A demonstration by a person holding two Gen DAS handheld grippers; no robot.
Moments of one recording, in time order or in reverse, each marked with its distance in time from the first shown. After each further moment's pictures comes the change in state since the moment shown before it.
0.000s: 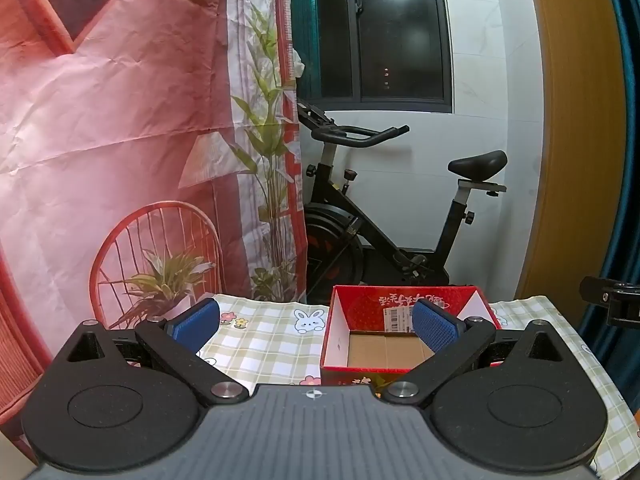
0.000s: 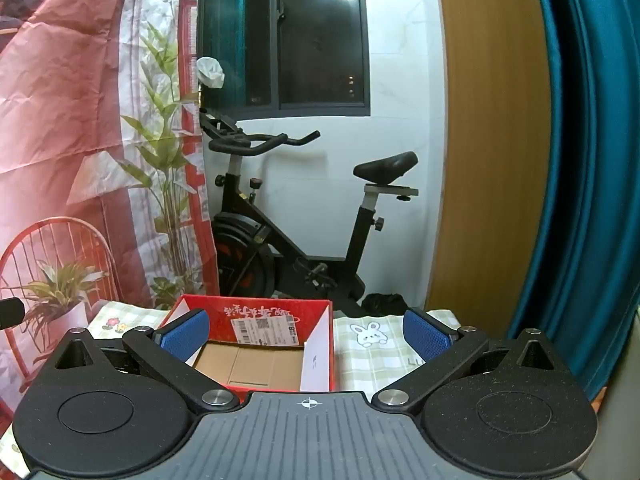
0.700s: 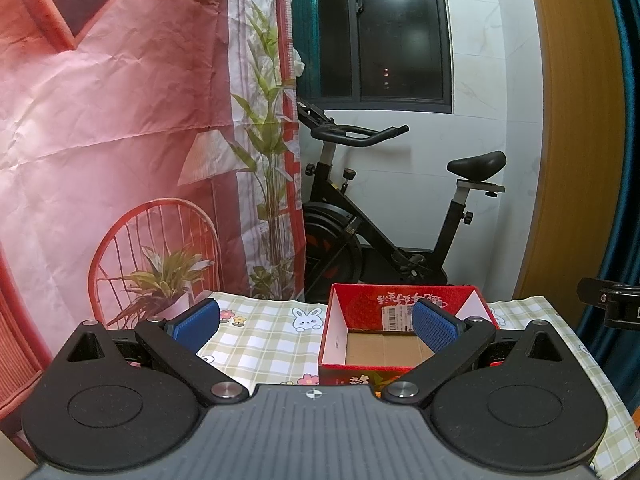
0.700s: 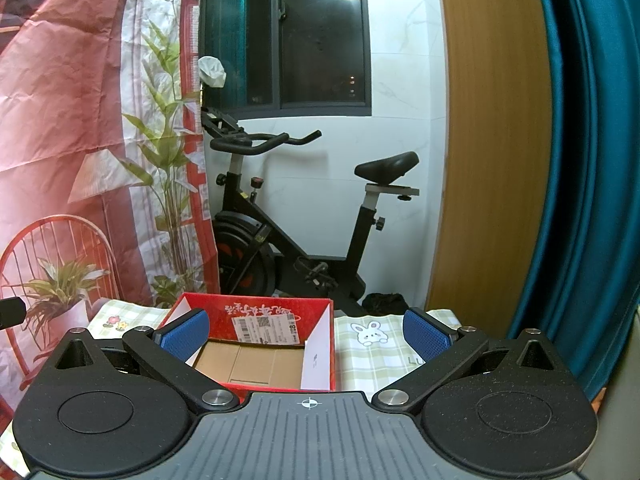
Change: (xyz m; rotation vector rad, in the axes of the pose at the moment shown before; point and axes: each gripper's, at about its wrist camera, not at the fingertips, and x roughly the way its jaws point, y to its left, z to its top) left arm 0.001 -0.002 -0.002 0.001 0.003 -0.001; right arm -0.001 -0.002 0.000 -0.002 -0.001 0.004
